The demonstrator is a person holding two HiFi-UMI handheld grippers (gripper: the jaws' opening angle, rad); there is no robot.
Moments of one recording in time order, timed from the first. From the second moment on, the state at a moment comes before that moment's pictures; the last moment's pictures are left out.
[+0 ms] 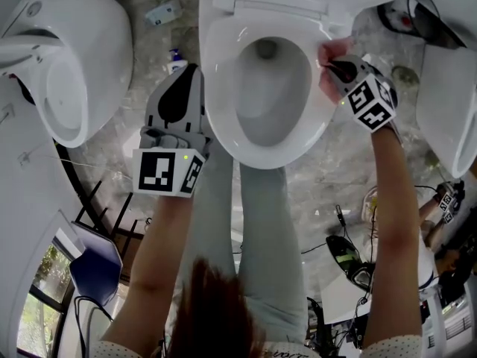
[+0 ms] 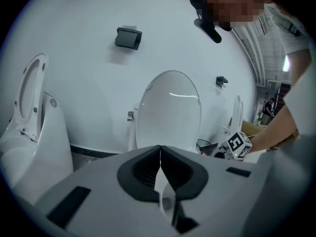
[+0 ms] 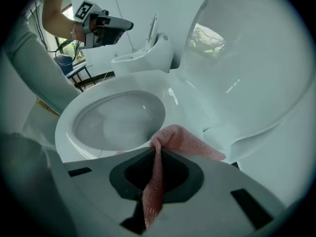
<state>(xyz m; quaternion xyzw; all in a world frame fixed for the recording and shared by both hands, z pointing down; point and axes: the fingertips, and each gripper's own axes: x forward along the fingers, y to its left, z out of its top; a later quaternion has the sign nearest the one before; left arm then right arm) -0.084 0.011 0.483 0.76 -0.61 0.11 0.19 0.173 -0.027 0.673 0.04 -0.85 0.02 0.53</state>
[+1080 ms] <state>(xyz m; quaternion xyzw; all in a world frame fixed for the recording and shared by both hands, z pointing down) -0.088 0.022 0.489 0.75 -0.62 0.11 0.20 0.170 0.059 0.687 -0.08 -0.84 0.07 0.54</state>
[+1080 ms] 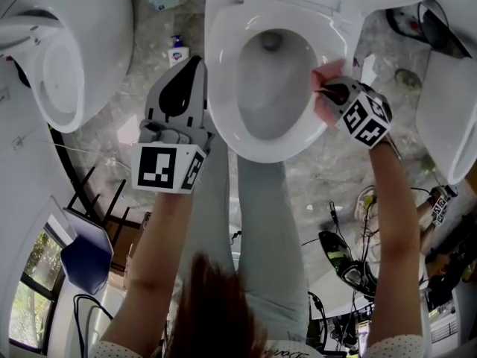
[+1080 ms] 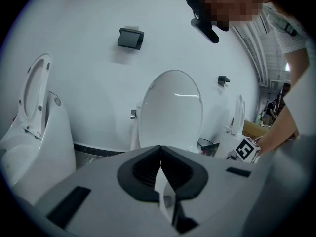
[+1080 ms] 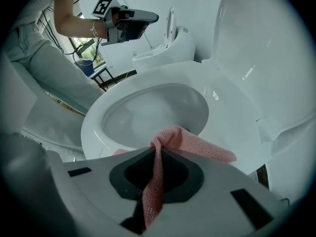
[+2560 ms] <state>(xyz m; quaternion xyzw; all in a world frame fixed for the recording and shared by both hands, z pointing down) -0.084 0.022 0.493 0.76 -0.61 0.12 0.20 0.159 0.166 0.683 -0.02 -0.84 0.20 0.51</state>
